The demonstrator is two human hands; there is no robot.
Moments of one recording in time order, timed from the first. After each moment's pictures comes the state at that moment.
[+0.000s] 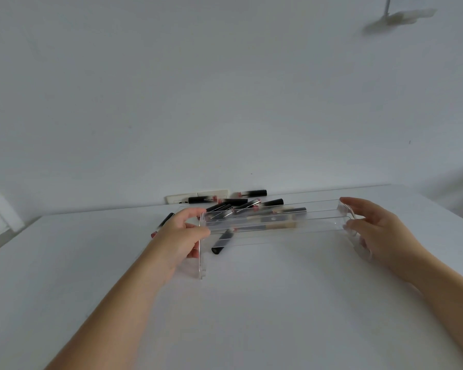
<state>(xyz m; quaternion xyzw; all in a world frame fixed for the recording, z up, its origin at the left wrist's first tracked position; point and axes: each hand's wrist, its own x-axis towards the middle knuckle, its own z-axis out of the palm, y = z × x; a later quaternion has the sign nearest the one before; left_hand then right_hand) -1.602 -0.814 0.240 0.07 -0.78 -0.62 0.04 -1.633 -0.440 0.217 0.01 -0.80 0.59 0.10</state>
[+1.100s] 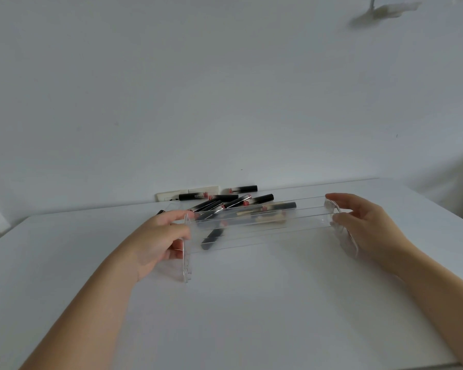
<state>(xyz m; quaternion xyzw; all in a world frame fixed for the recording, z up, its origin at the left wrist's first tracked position) -1.598 -0.829 0.246 0.06 -0.76 -0.64 -0.04 -1.632 -0.440 0.216 0.02 -0.82 0.56 0.11</state>
